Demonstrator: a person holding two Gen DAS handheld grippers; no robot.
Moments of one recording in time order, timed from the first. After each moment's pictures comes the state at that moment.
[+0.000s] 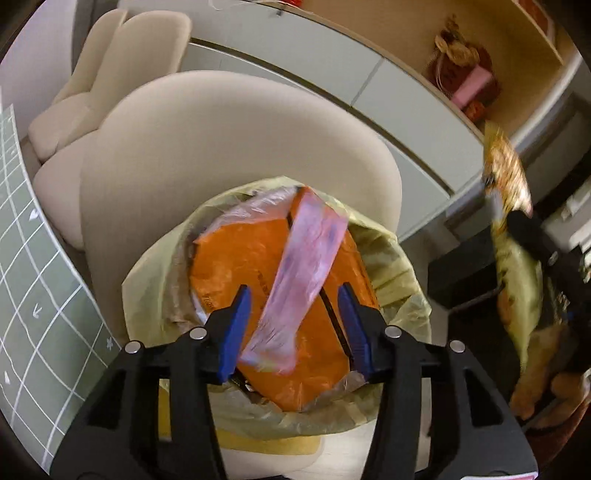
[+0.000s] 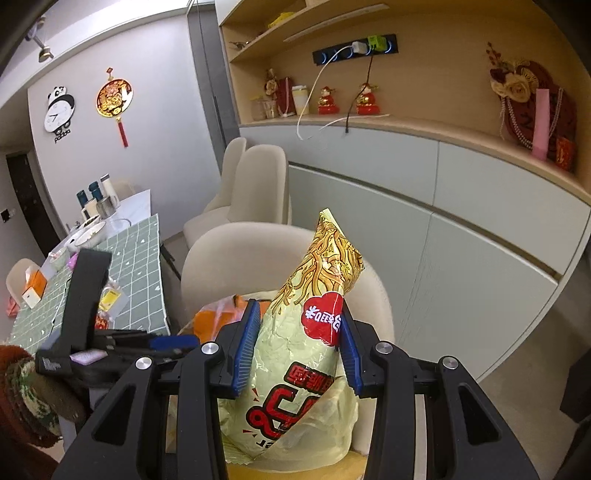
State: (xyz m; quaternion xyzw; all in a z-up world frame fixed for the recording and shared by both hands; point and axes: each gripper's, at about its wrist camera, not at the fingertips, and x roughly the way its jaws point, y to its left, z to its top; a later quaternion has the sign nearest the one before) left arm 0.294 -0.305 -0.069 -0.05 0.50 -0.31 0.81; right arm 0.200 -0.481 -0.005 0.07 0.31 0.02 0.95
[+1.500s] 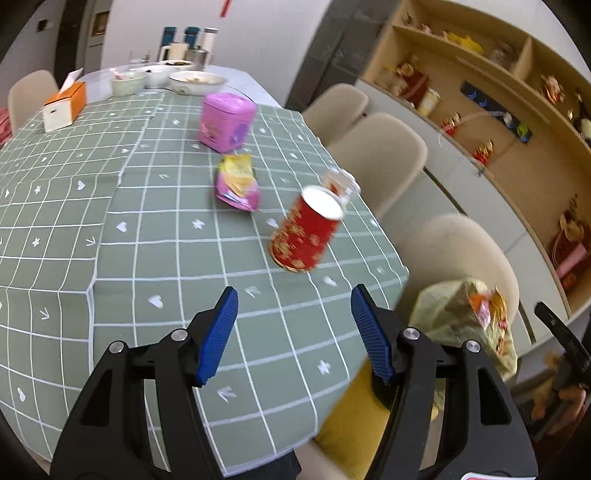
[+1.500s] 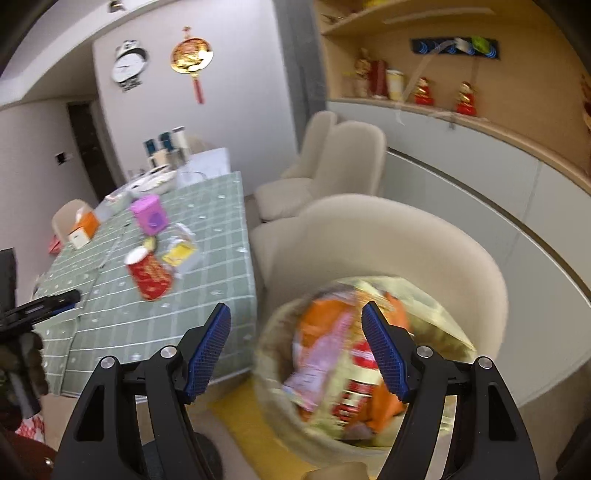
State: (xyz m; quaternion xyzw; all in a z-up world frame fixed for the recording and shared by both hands) left arm 0.142 0.016 -0.047 -0.21 0.37 0.04 0.90; right arm 0.208 -0.371 -0.008 0.01 0.34 0.17 0.93
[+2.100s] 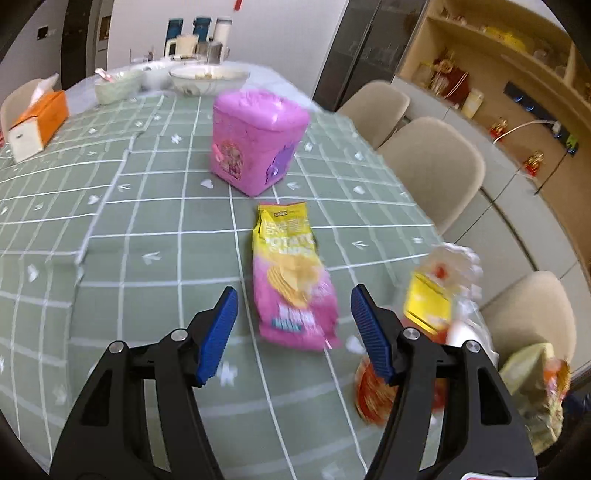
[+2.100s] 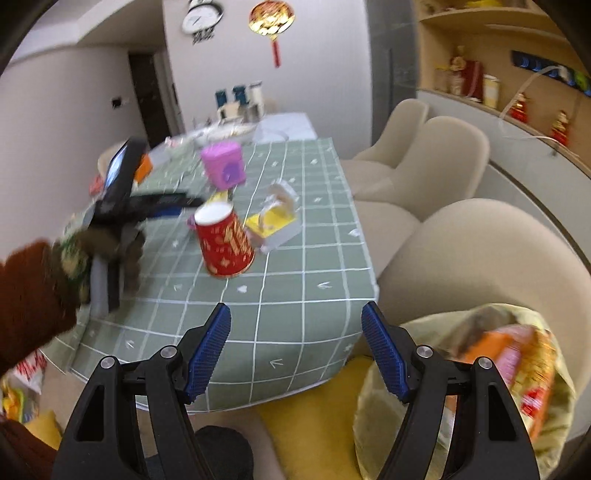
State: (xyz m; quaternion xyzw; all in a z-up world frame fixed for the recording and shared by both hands) left arm 0.315 0.098 -0.107 -0.17 0.41 0.08 0.89; right arm 0.229 -0.223 -0.061 -0.07 0.37 0.28 0.88
